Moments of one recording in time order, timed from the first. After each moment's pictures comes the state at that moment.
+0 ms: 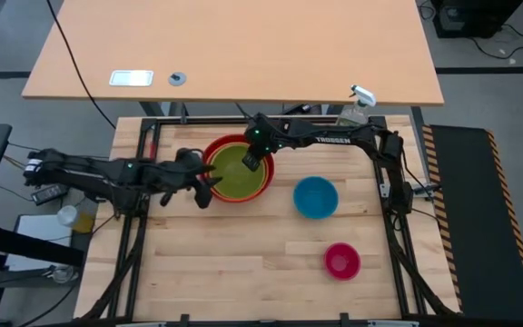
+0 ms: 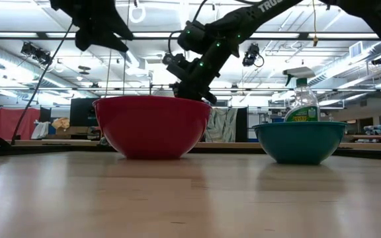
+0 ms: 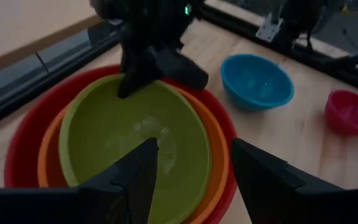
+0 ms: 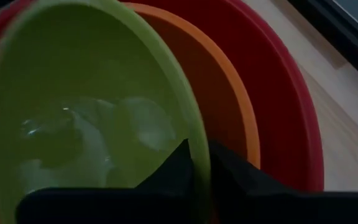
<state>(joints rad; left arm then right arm) -0.11 0.95 0.83 -0.44 -0.48 -0.49 -0.34 2.05 1.64 -0.47 -0.05 0.24</state>
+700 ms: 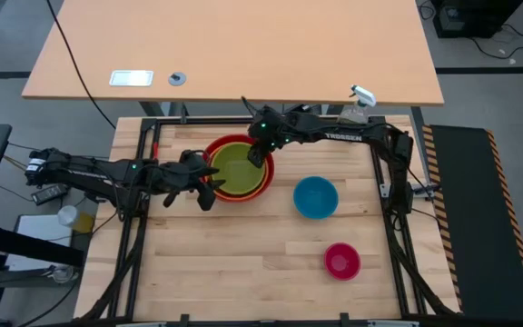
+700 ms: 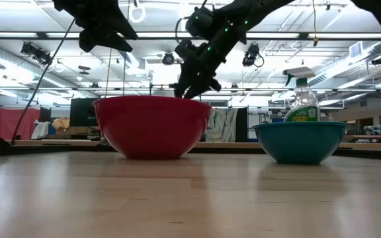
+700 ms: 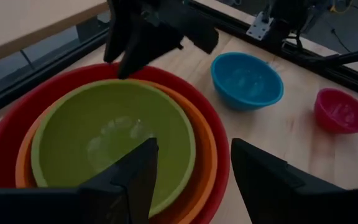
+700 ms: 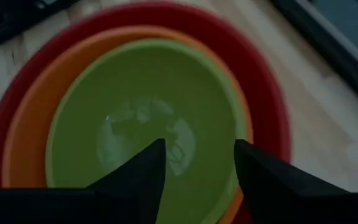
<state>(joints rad) -0.11 0.98 0.83 -0.40 -0.44 -0.49 -0.35 1.95 1.64 -0.54 -0.10 0.22</state>
